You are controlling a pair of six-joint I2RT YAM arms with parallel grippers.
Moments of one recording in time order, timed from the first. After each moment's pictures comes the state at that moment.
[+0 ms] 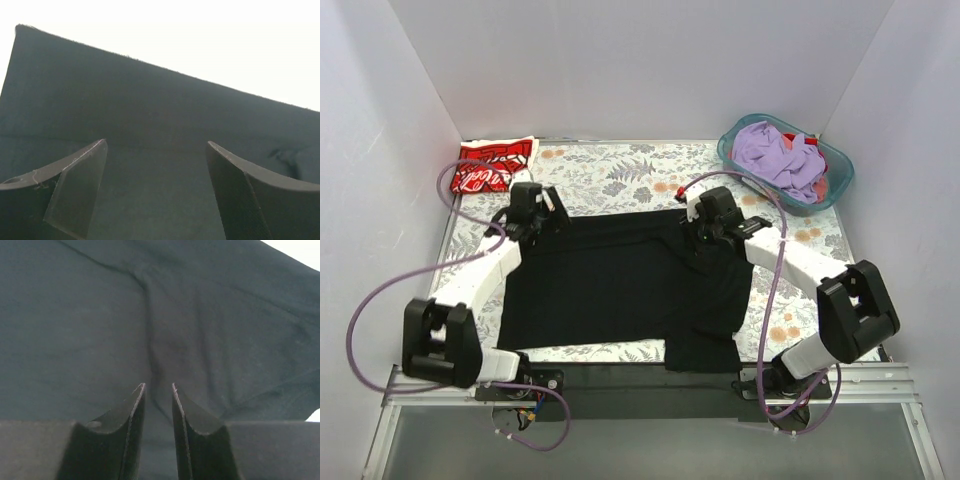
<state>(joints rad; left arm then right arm) -0.19 1.41 0.96 -0.31 -0.17 -0.53 0.55 1.49 0.97 -0.28 -0.16 -0.01</state>
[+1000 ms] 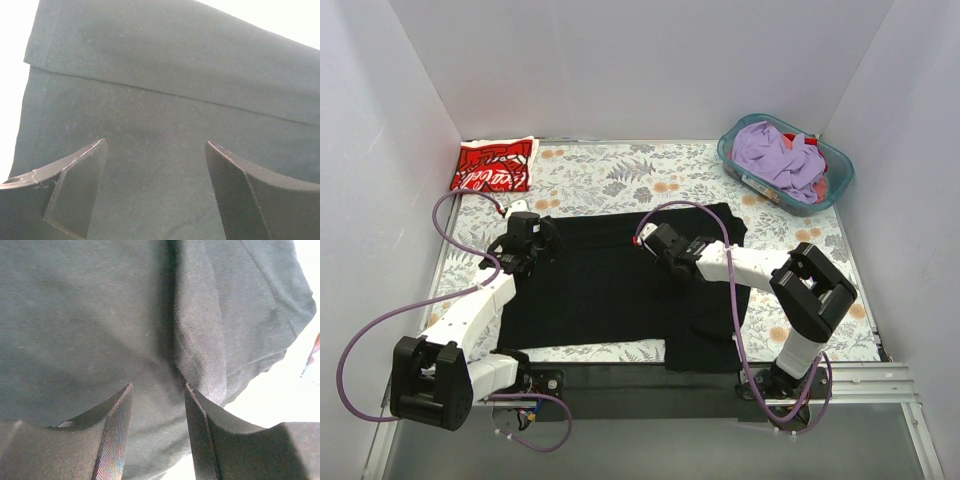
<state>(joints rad) -0.22 1.14 0.68 -0.32 -0.23 -0.52 0.88 1.71 1.02 -0.41 0.47 -0.25</state>
